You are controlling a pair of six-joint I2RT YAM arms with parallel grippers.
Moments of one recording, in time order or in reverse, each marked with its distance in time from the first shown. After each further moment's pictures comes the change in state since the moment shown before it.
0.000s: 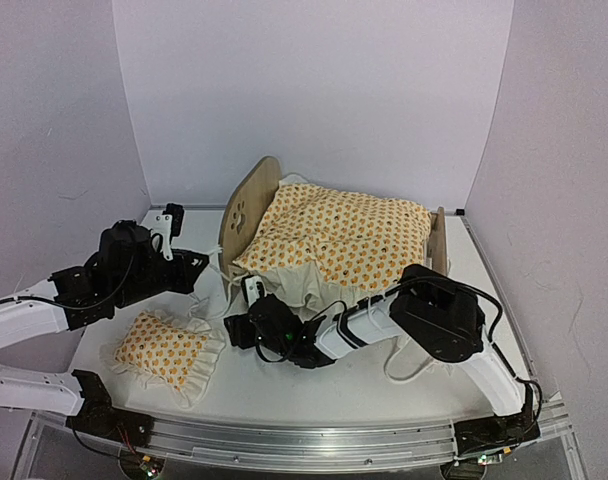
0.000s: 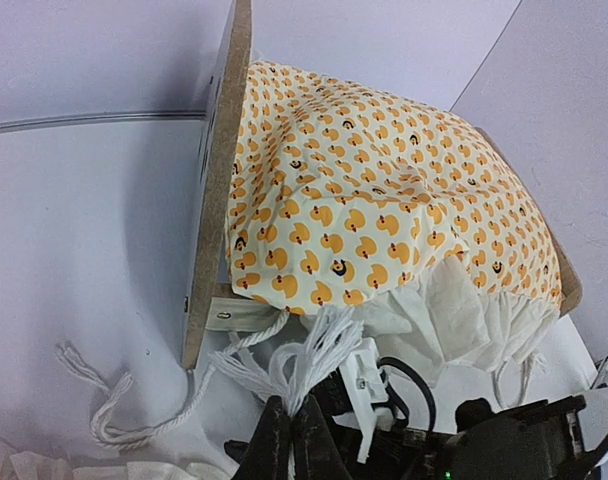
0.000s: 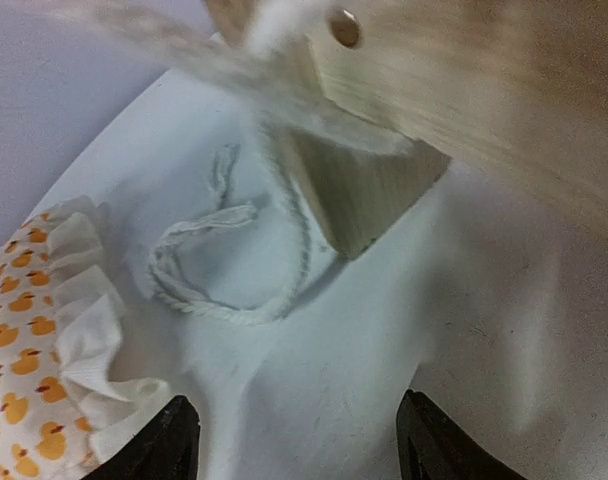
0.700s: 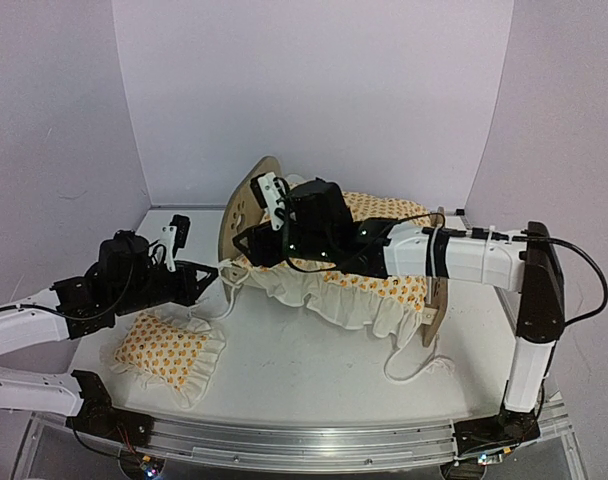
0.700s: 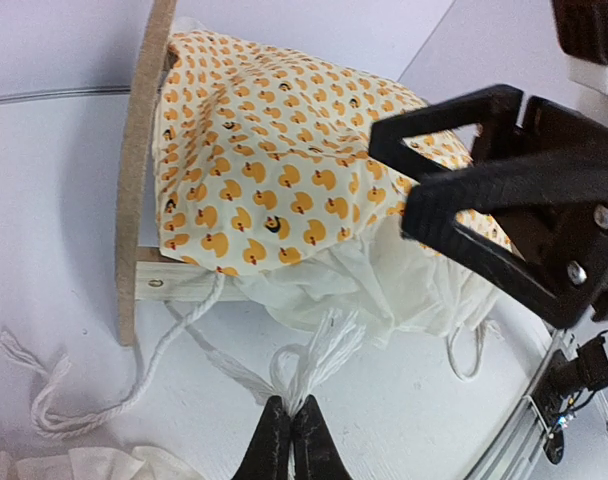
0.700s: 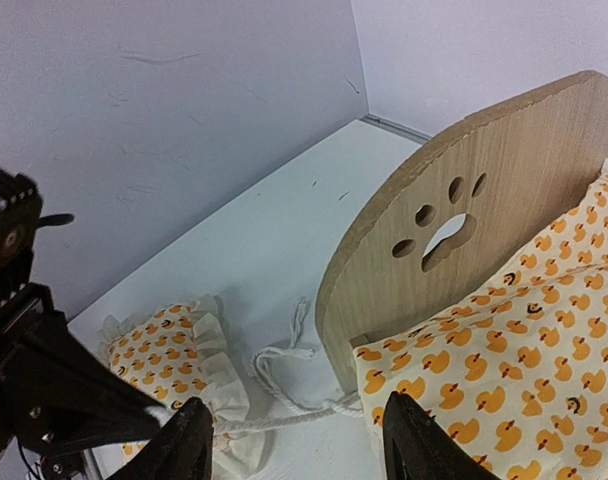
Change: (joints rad) left arm -0.007 -0.034 -0.083 0.080 0.165 -0.032; right arm -0.133 -0.449 0.143 -0.489 -0.279 -0.288
